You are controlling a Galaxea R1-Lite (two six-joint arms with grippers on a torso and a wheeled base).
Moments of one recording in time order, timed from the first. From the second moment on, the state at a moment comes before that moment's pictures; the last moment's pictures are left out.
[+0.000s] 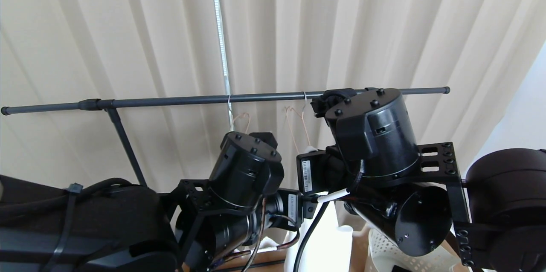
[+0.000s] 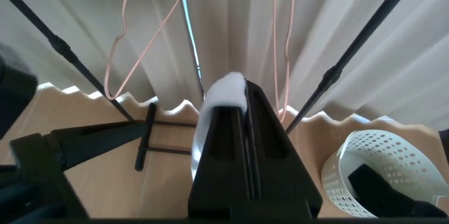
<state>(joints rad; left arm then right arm) -0.91 1.81 -0.94 -0.28 0.24 -0.47 0.98 1.77 -1.15 -0.07 -0.68 0.42</state>
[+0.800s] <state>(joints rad) -0.87 1.88 -0.98 -0.28 0.43 -0.48 0.96 1.76 -1.15 -0.07 -0.68 0.41</state>
